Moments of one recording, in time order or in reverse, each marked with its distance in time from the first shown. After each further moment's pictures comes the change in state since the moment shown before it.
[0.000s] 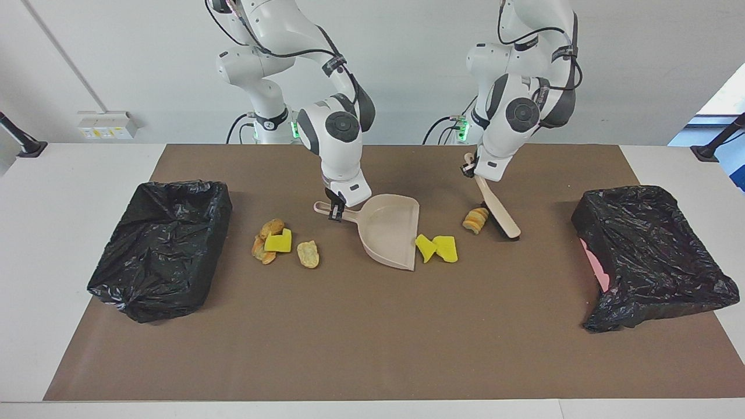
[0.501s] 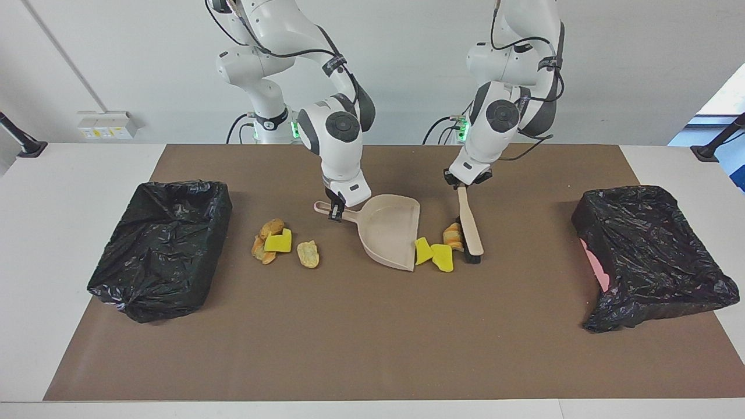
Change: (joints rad) left arm -0.080 0.045 -0.008 0.011 -0.009 0.148 0.322; right arm 0.001 0.000 0.001 -0.001 0.000 0.000 0.026
